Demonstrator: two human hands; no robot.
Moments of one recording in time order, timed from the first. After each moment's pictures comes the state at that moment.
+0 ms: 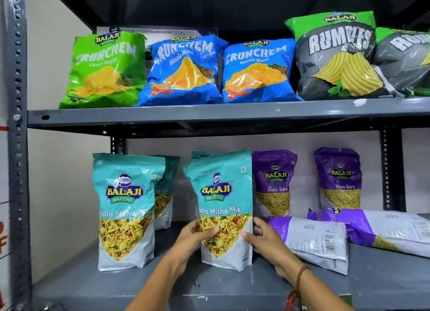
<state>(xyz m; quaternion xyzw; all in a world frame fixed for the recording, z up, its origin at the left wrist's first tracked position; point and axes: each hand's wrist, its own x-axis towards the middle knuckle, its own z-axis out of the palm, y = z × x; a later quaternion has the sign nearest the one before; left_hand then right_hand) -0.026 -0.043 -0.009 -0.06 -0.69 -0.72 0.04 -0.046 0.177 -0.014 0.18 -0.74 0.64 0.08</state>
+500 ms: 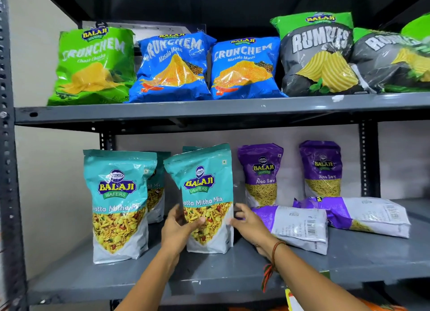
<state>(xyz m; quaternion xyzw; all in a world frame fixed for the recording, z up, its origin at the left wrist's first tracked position) -0.005 -0.036 -0.003 0.01 -0.70 -0.68 0.23 -0.038 0.164 0.001 0.15 -0.79 0.59 0.10</state>
